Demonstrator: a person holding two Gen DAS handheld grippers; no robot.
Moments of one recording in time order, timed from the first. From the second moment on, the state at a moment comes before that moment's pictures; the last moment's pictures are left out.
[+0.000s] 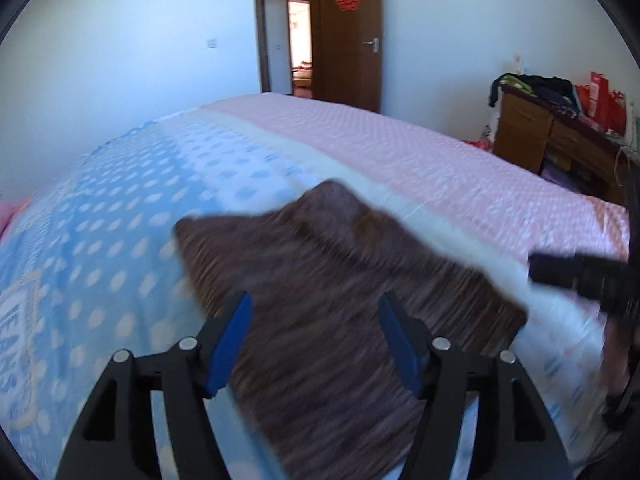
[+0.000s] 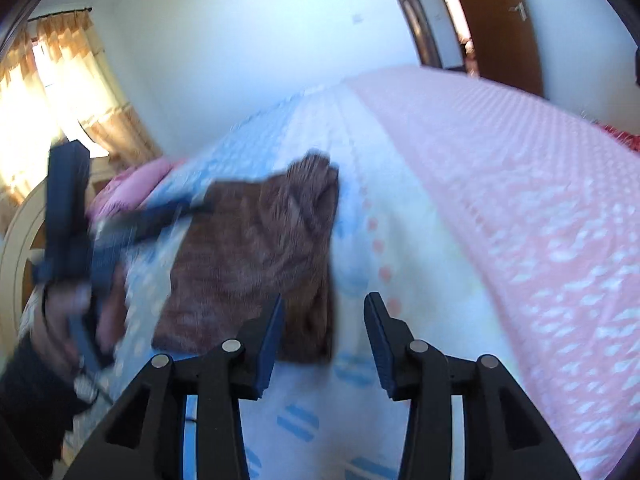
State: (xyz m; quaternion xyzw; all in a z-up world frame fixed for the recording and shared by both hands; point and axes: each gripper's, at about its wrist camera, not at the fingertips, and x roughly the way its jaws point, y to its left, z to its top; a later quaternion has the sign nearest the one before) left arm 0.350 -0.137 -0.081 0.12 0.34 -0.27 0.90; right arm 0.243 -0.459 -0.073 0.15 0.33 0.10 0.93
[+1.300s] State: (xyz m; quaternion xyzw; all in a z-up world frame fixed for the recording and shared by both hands) left arm 0.455 -0.075 -0.145 -0.05 0.45 -0.16 0.88; right arm 0.435 -0.391 -0.103 0.07 0.44 0.13 0.88
